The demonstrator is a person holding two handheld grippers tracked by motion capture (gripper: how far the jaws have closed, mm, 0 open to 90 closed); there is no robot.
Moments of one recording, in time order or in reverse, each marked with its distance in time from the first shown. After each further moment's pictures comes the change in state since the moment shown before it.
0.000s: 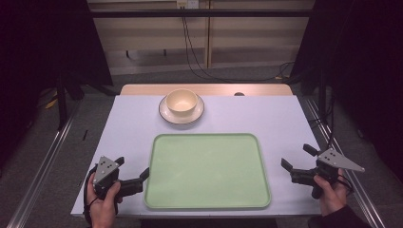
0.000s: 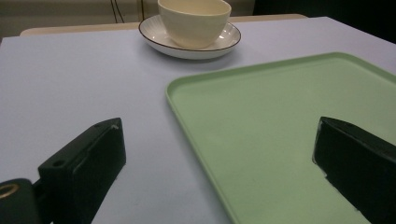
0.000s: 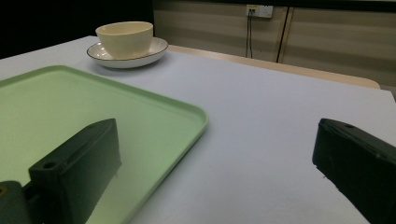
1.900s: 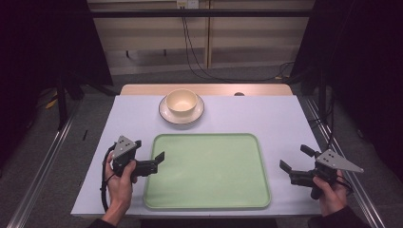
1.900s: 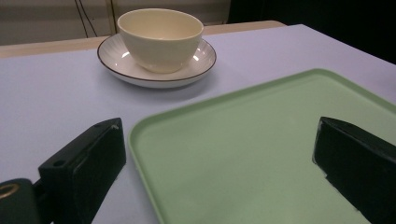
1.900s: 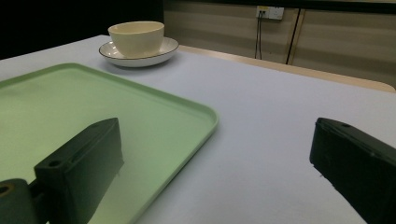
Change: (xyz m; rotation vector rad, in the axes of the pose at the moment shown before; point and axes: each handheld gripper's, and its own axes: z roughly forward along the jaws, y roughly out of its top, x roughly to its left) left arm -0.007 0.038 0.054 0.016 -0.099 0.044; right arm 0.002 -0.002 0.001 -0.006 0.041 -0.023
